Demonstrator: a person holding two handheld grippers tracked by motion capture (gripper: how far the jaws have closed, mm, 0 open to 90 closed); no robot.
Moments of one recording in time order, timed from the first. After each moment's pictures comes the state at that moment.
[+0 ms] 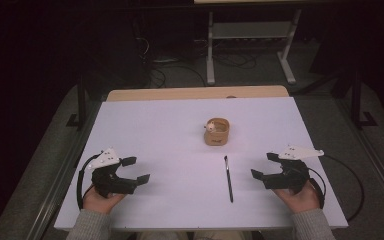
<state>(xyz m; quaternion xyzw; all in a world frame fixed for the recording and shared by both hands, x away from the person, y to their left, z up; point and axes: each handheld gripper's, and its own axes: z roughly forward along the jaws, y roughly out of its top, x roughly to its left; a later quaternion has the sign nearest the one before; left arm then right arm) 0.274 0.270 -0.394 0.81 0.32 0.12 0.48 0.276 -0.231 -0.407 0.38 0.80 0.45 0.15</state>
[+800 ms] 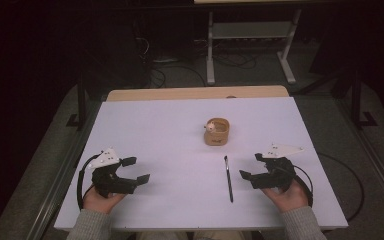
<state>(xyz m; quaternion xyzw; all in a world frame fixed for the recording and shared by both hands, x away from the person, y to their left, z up) 0.275 0.270 -0.397 0.81 0.33 0.11 0.48 0.282 -0.197 -0.403 0.36 0.82 0.42 0.15</state>
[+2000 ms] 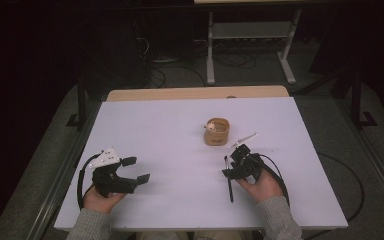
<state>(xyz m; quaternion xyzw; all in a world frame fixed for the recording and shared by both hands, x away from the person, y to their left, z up) 0.276 0.270 -0.397 0.81 0.33 0.11 0.48 0.324 -0.127 -0.417 0.41 0.87 0.27 0.05</state>
